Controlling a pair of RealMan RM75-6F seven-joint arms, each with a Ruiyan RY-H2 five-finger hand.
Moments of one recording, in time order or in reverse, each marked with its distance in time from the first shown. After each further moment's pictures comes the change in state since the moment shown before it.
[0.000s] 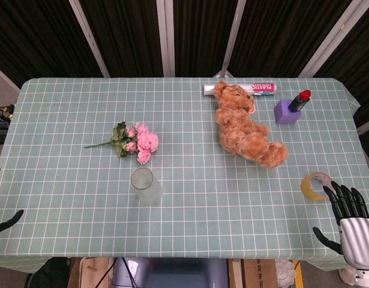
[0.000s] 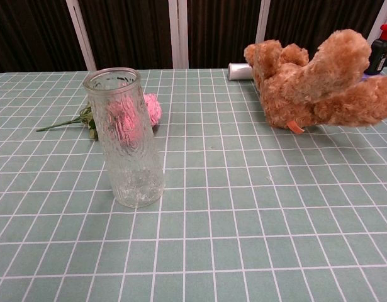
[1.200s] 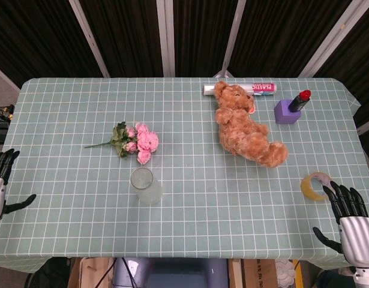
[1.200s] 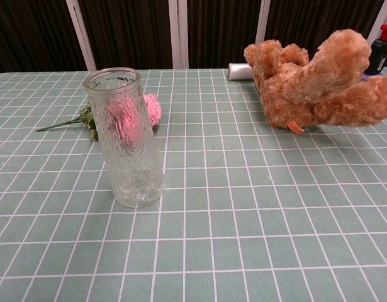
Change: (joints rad) left arm -0.163 0.044 -0.091 0.001 -0.133 -0.261 -0.006; right arm 0.011 0.006 0.001 0.008 0.021 -0.029 0.023
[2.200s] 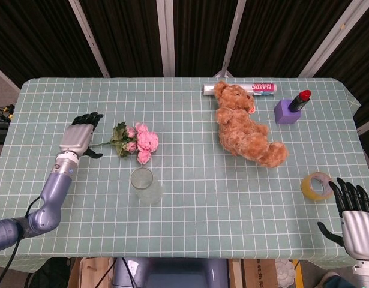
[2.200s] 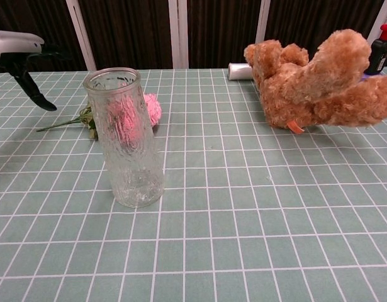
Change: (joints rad) left arm -0.688 -0.283 -0.146 0.278 -0.812 -0.501 0.511; right arm 0.017 -0.028 0.040 -0.005 0.124 -0.047 -0.086
